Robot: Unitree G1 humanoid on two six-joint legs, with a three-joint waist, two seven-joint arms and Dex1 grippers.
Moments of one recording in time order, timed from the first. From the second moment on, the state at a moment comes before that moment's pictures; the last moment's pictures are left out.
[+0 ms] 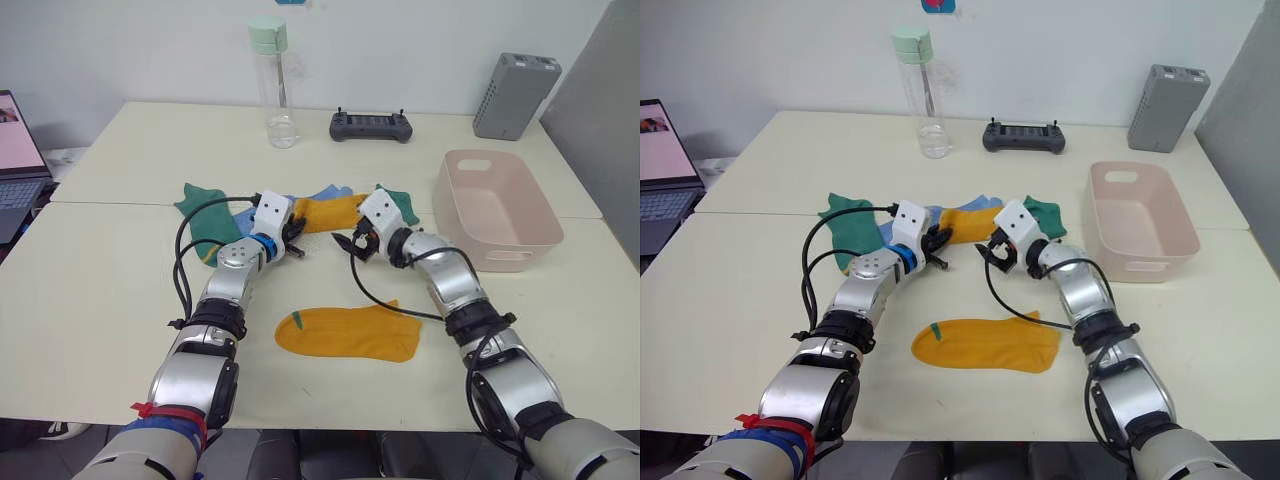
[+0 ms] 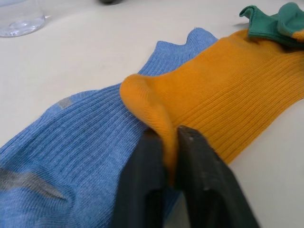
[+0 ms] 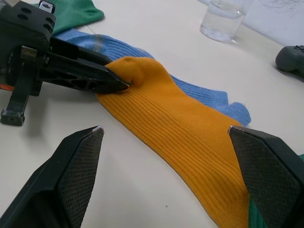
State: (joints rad) left arm -0.82 0.27 0.00 0.87 -0.05 -0.02 -0.47; right arm -0.79 -0.15 0.18 0.55 -0.06 0.10 0.57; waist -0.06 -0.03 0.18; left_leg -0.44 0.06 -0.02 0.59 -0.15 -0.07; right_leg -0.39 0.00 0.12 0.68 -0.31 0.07
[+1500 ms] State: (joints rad) left arm -0.45 0.31 0.48 -0.30 -1.02 1.12 -0.14; right arm -0.69 -0.26 0.41 0.47 -0.24 -0.08 0.67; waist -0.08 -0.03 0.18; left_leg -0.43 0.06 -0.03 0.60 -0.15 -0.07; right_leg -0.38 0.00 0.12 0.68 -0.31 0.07
